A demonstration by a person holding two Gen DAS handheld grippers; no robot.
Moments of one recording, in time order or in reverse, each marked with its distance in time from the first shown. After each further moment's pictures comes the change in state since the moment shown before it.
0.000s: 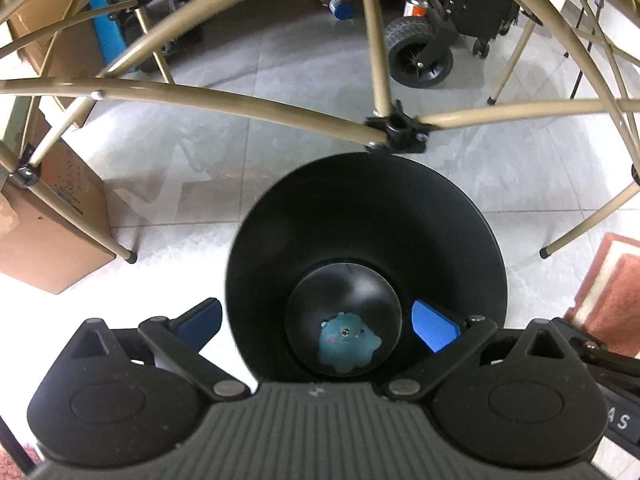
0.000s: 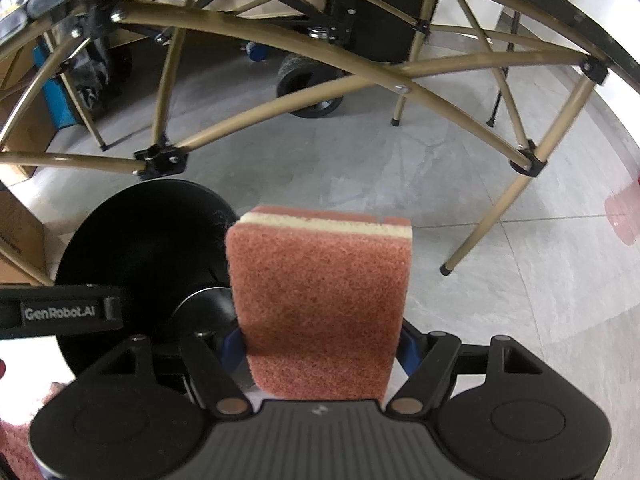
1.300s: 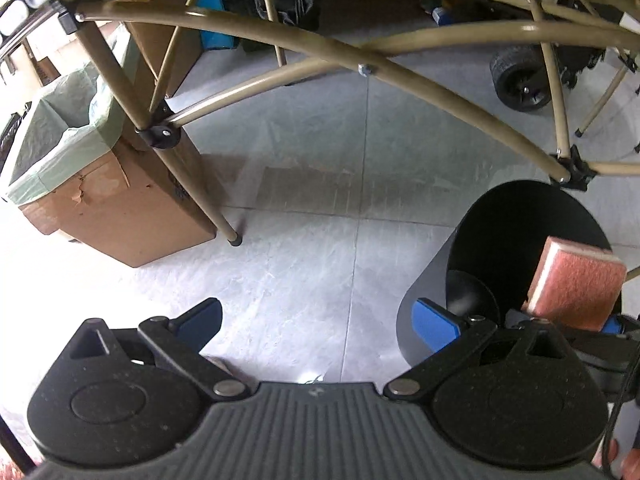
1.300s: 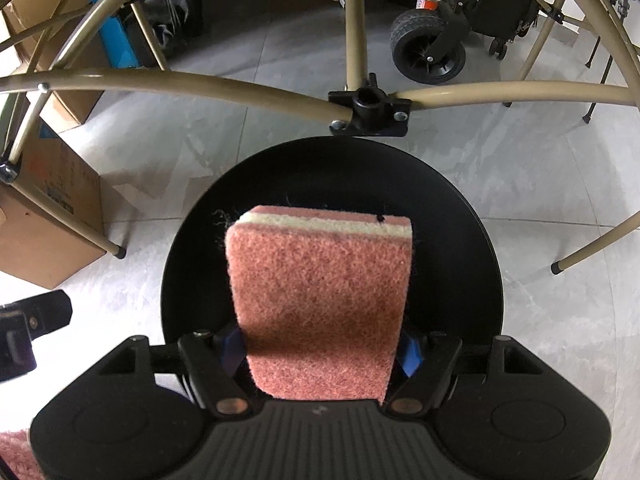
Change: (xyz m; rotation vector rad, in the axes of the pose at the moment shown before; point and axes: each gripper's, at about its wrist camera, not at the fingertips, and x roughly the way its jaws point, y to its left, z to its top) left arm -0.010 0.130 -0.003 -0.125 0.023 0.150; right arm 0.057 0.139 0.021 -0.081 0.138 0.127
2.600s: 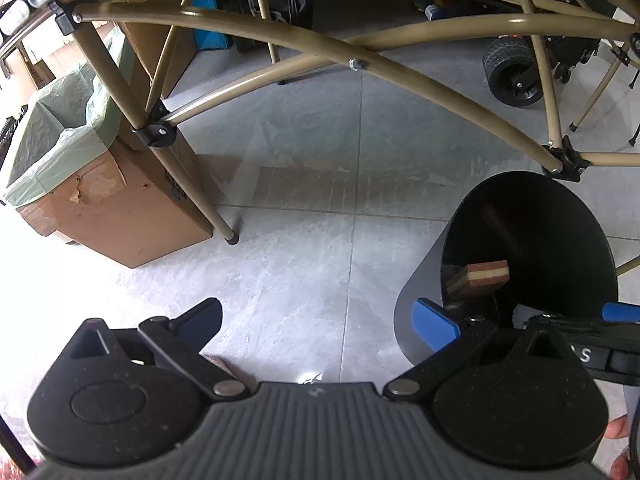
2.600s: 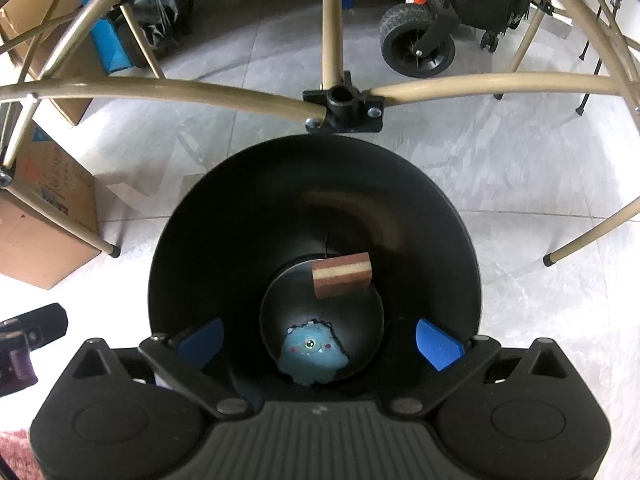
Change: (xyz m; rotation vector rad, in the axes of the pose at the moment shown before) left arm -0.006 -0.003 -0.004 0.007 -0.009 -0.014; right arm -0.014 -0.013 -0.001 0.012 0.001 -0.003
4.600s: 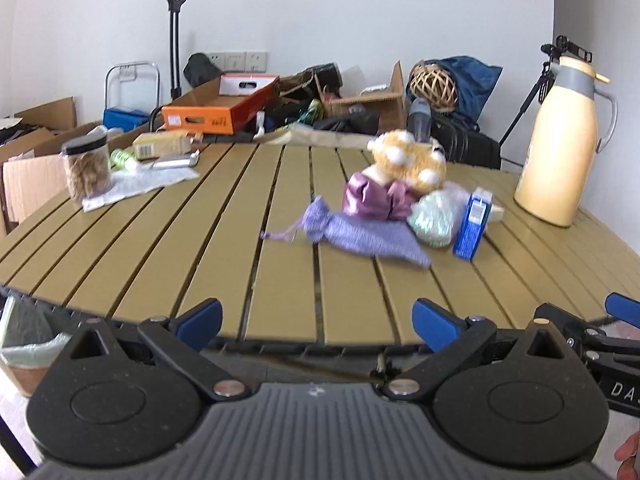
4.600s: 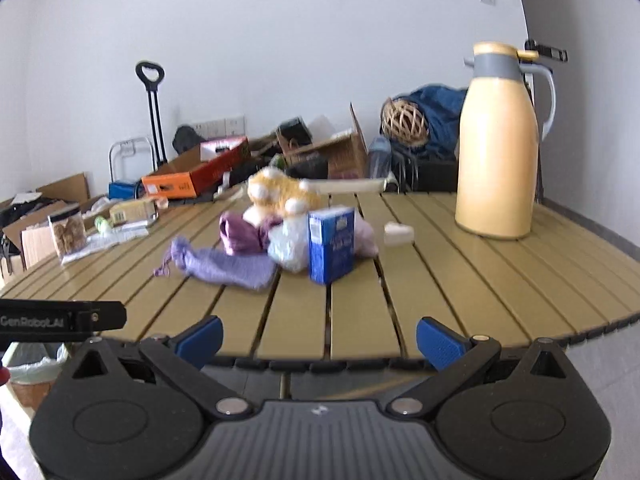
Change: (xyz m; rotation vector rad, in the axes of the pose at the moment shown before) left arm -0.194 -0.038 0.017 0.026 -0.659 -0.234; right arm -0.233 -0.079 -0.032 -0.005 -0.881 0.038
